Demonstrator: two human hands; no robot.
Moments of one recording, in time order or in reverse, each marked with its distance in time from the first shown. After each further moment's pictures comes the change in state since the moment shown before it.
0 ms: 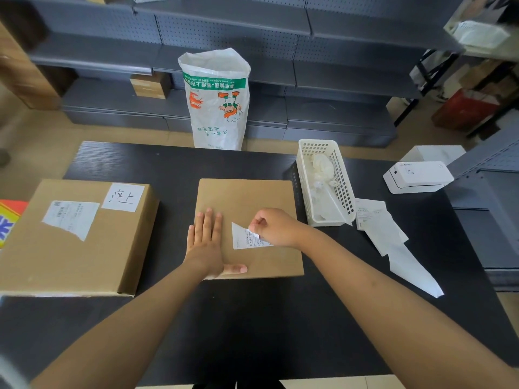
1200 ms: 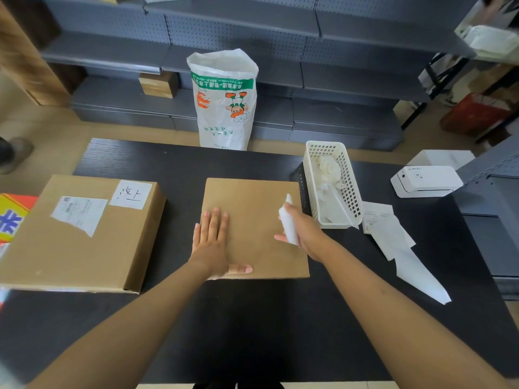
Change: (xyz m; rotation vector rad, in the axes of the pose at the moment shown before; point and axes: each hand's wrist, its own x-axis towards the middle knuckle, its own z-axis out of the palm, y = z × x) left_hand 0.000 -0.004 0.002 -0.027 0.013 0.044; right_hand 0.012 0.042 0.001 1.021 0.249 0.418
